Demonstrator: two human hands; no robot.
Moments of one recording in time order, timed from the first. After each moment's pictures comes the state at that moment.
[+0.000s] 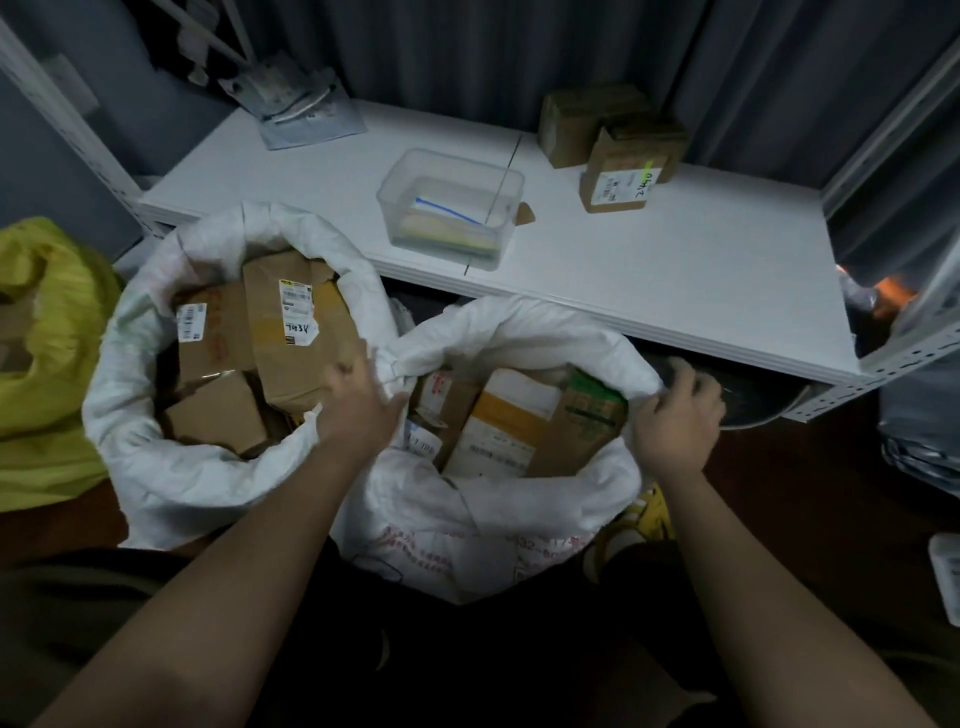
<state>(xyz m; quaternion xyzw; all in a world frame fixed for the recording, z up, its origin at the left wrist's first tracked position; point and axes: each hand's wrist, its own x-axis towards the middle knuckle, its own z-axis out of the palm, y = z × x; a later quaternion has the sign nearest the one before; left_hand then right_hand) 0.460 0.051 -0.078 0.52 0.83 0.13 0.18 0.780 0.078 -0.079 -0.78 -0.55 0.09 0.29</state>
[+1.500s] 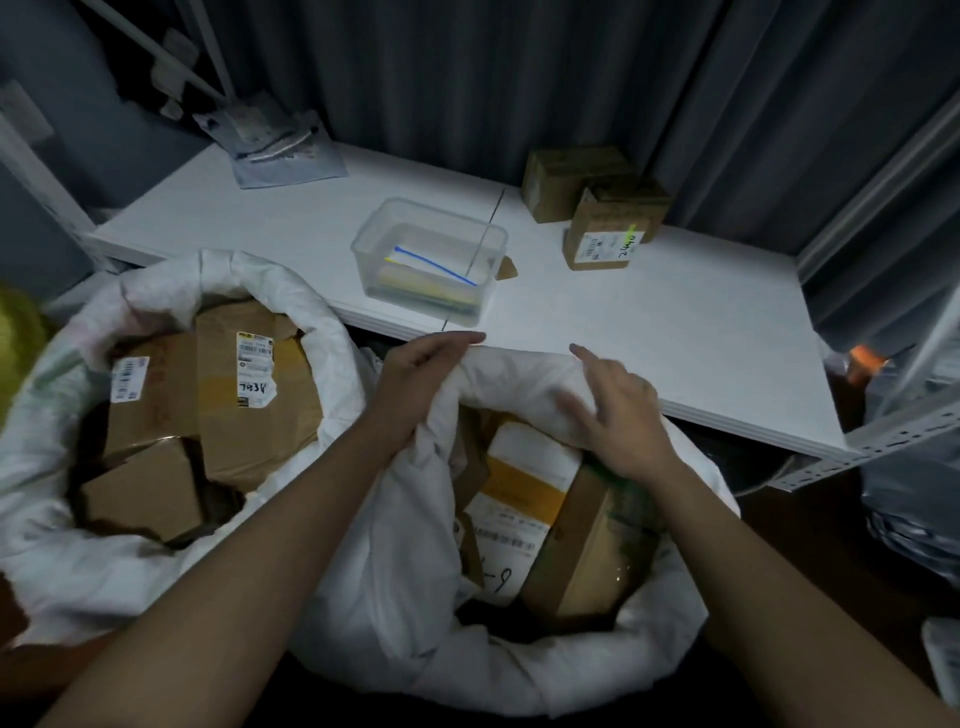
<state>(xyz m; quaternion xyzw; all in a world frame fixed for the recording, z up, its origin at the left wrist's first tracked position) 0.524 0.147 -0.006 0.46 0.53 0.53 0.47 0.765 0.176 -0.045 -0.57 -0.80 0.10 0.16</state>
